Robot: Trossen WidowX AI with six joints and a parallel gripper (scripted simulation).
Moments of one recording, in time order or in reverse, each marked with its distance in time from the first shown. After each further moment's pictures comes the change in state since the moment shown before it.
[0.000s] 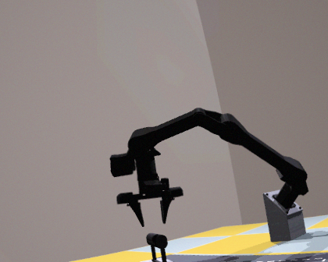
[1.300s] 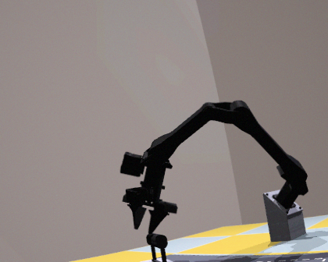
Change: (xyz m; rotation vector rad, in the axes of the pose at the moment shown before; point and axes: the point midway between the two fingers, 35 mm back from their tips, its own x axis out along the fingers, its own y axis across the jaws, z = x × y) arm 0.018 -0.016 -0.030 1.073 -0.059 -0.355
